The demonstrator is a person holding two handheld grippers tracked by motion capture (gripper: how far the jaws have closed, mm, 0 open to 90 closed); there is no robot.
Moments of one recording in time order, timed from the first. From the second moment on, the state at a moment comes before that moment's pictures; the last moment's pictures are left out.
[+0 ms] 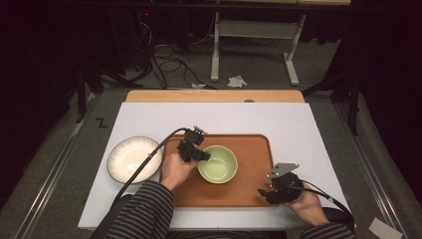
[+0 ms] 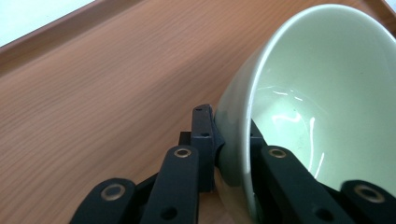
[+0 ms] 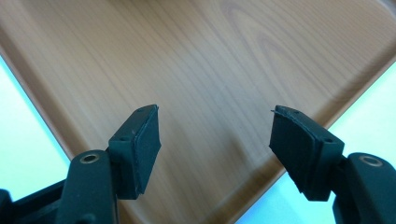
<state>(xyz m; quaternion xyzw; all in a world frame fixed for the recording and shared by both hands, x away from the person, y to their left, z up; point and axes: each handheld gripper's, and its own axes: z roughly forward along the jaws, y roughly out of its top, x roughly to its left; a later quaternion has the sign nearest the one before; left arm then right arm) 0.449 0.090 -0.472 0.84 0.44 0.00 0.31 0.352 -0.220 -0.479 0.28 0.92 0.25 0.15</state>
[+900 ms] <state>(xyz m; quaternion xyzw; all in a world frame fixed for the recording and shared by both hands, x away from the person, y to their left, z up) 0.442 0.093 -0.463 0.85 0.42 0.03 0.32 0.351 -0.220 -0.478 0.28 0.92 0.25 0.14</state>
